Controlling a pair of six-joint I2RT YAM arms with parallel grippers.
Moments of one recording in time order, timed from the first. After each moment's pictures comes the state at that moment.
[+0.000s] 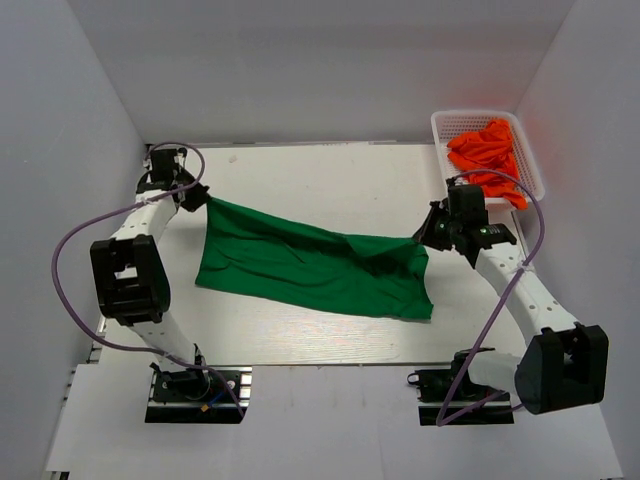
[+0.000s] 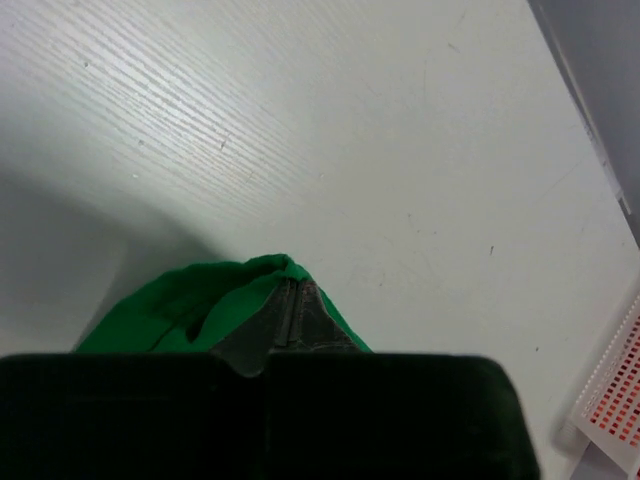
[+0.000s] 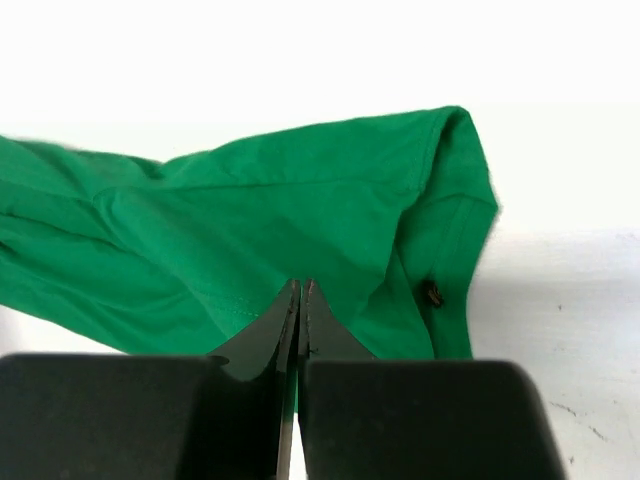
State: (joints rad) left arm 0.12 1.73 1.30 -0.35 0.08 -0.73; right arm 0.22 1.21 0.94 -0.50 -0.13 0.48
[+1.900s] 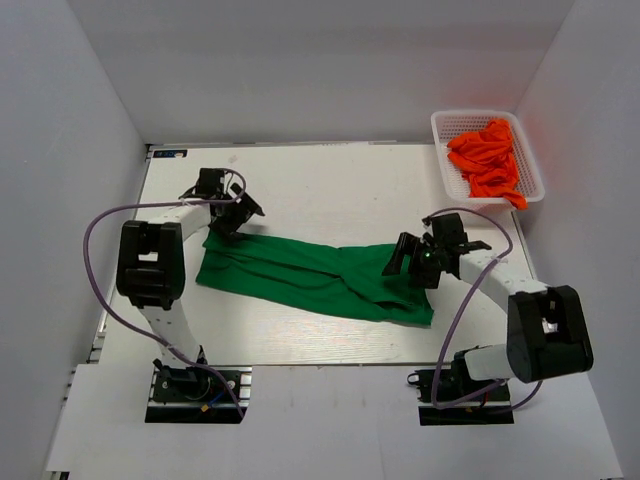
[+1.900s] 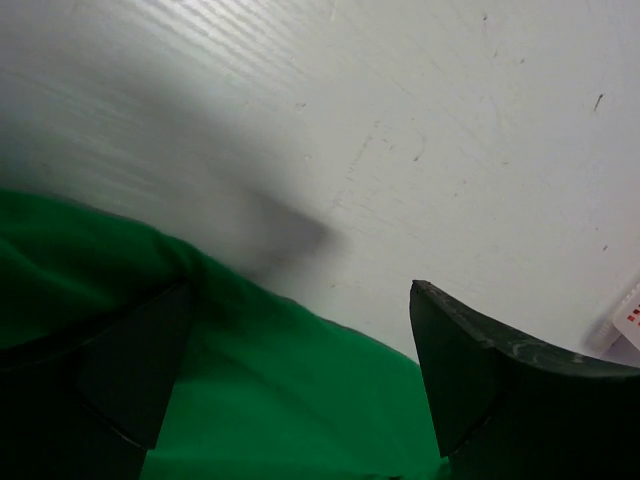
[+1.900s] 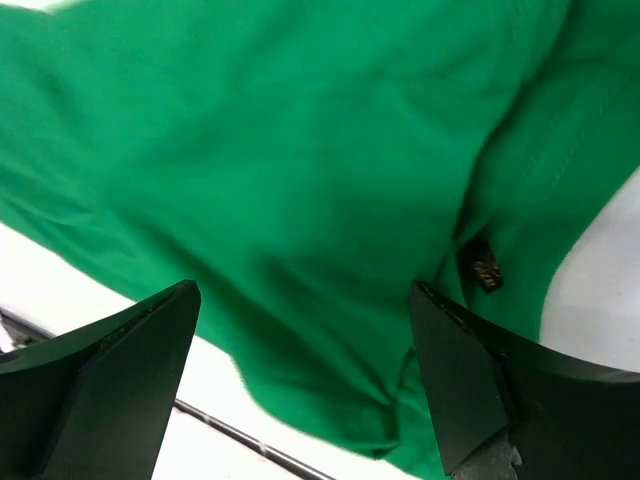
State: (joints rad) left arm -0.08 1.87 1.20 -0.32 0.19 -0.84; right arm 0.23 1.35 0.70 -0.38 -0.37 0.49
